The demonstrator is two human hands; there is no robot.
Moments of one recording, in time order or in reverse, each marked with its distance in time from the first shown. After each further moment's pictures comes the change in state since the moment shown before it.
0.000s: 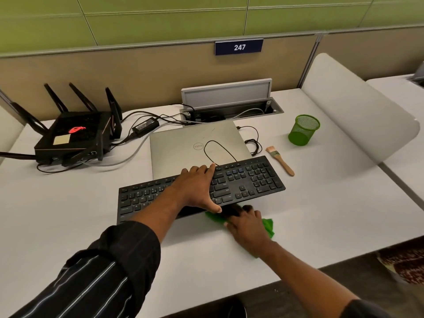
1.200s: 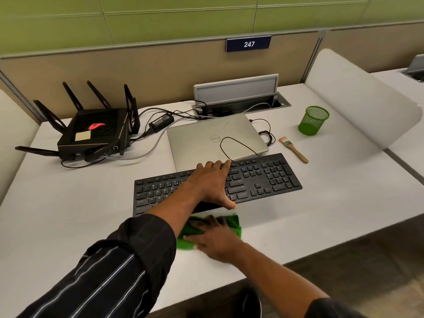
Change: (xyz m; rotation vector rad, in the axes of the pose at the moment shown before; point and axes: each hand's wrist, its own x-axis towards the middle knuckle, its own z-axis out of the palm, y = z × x) left_hand -0.050 -0.027 0.007 0.028 0.020 0.108; right_hand -0.002 -0.150 0.050 -0.095 -0.206 -0.388
